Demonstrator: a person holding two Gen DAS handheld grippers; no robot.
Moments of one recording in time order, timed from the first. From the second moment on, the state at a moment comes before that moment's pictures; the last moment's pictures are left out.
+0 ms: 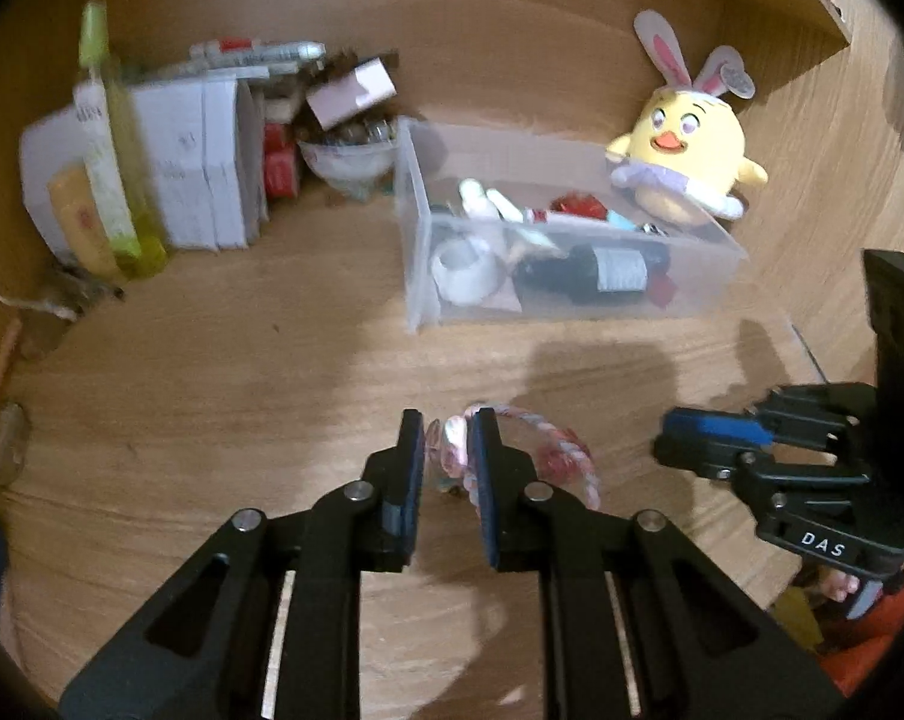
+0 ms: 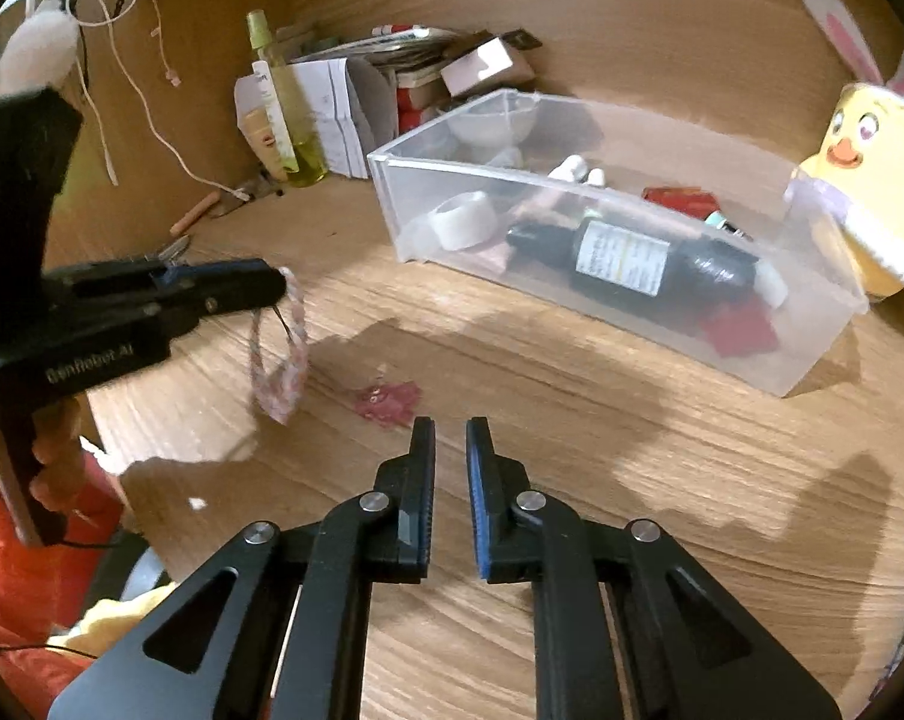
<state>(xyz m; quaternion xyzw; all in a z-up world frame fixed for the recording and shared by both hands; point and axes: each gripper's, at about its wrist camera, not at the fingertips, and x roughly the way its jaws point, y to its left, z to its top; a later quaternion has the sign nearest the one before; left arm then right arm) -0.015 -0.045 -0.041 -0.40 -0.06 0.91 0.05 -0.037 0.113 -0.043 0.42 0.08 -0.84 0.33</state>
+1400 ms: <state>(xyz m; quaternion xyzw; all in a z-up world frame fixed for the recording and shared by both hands) -0.016 -0.021 -0.071 -0.44 -0.01 0.90 0.06 -0.065 0.101 -0.046 0.40 0.12 -0.85 0.31</state>
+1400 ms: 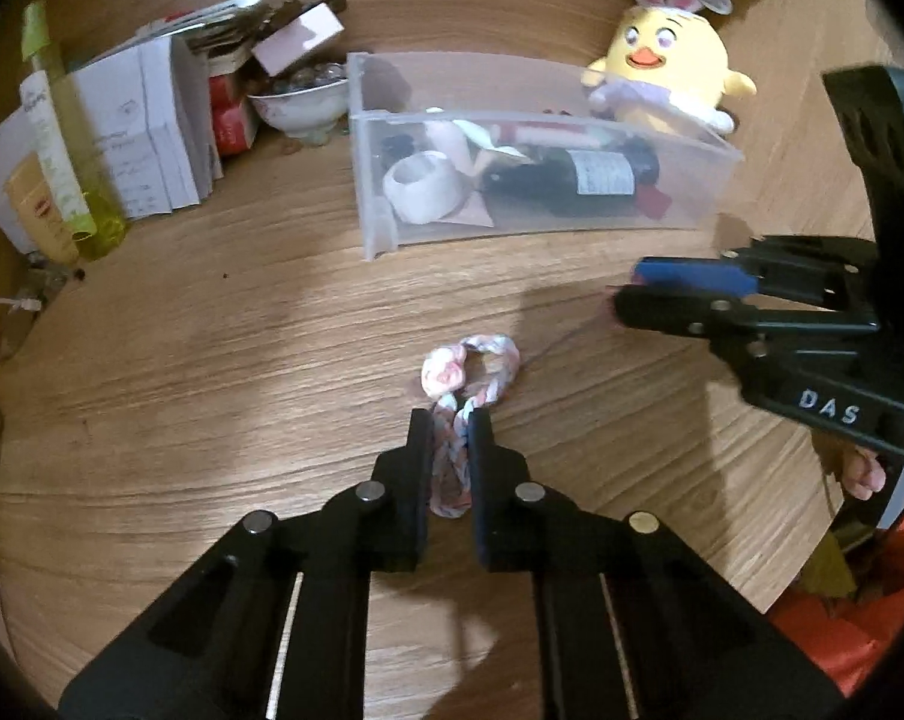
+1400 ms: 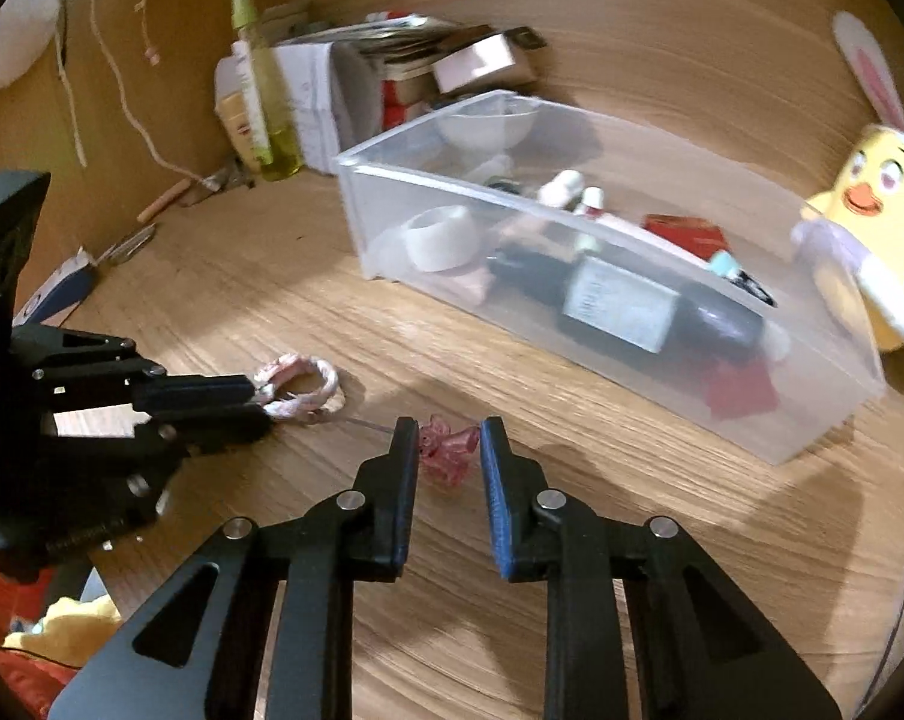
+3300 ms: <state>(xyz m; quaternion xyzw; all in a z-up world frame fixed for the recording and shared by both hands) -0.022 -0.035 -0.071 -0.45 0.00 0.89 0.04 -0.116 0.169 0.101 0.23 0.06 -0.94 0.24</state>
